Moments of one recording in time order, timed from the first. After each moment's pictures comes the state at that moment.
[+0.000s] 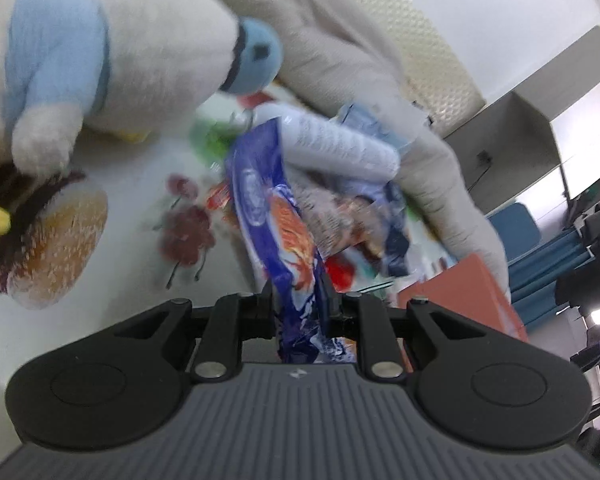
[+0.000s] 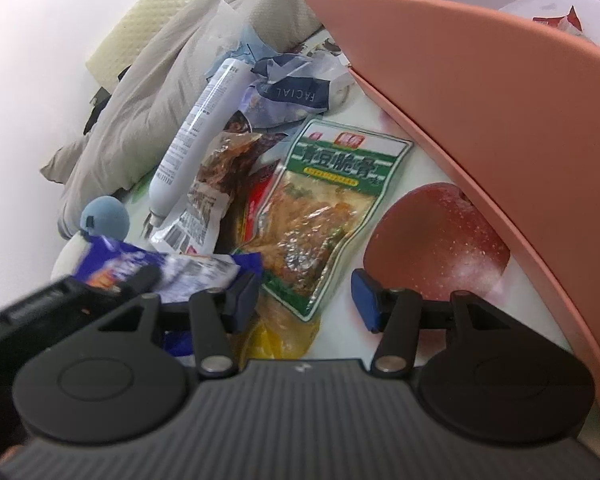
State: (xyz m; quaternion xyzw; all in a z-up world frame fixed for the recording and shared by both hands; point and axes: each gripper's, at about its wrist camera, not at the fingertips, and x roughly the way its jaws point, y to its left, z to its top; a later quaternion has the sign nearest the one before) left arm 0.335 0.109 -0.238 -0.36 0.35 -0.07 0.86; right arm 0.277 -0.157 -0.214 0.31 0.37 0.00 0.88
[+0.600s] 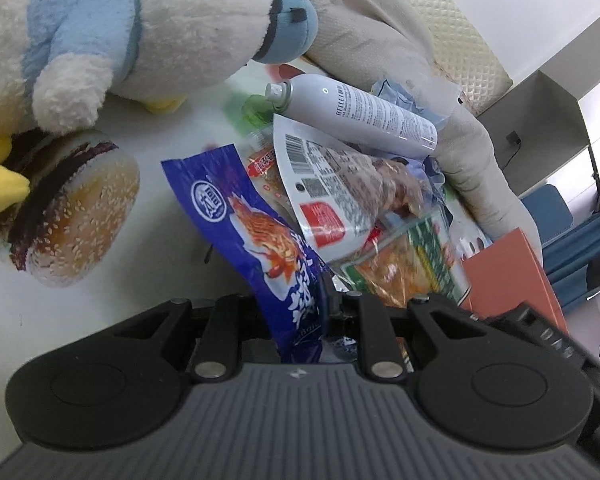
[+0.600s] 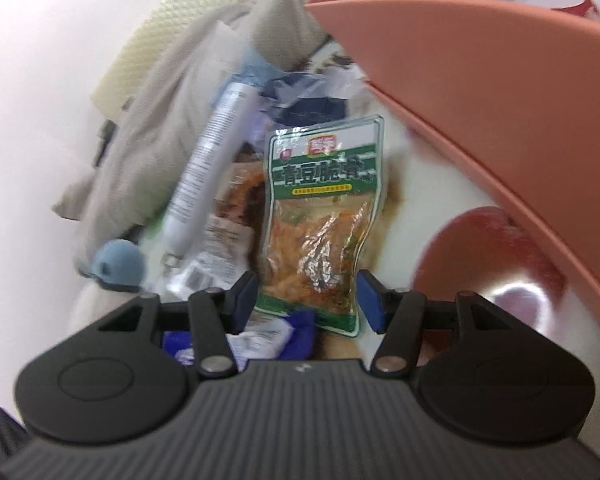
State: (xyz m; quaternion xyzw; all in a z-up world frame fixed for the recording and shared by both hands) left arm 0.345 0.103 -0.259 -0.33 0.38 -0.04 0.86; right arm 0.302 -0.157 -0.214 0.38 0.33 0.02 0.87
